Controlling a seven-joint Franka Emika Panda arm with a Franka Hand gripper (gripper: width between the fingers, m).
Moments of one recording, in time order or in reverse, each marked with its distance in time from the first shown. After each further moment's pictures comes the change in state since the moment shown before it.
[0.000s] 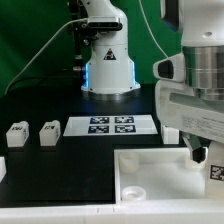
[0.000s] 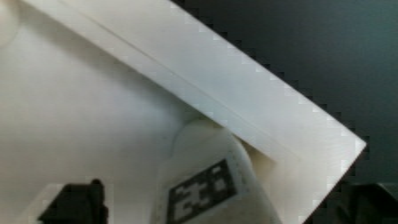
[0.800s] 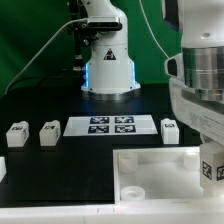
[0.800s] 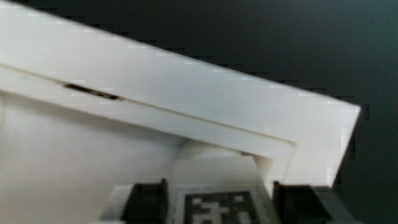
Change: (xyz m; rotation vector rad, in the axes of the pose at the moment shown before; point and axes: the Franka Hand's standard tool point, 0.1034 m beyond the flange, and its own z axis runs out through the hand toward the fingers) arm -0.001 -0.004 -0.002 0.016 -0.033 0.485
